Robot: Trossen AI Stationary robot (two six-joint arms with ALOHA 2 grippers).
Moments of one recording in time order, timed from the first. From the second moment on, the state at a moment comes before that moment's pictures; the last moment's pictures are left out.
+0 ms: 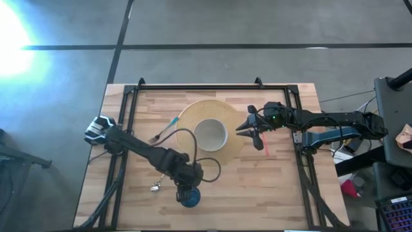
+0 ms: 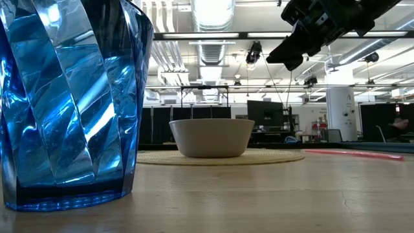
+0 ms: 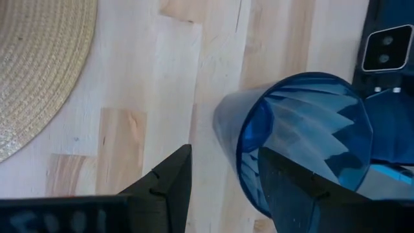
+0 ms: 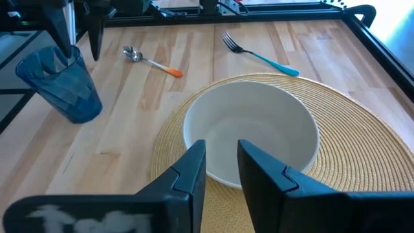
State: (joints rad) left arm -0.41 1.75 1.48 -0.93 0.08 -0.58; right arm -0.19 1.05 0.64 -0.07 -0.26 -0.03
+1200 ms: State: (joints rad) left arm -0.41 1.82 1.48 -0.94 0.09 -0.49; right arm -0.19 1.05 0.64 -0.07 -0.26 -0.04
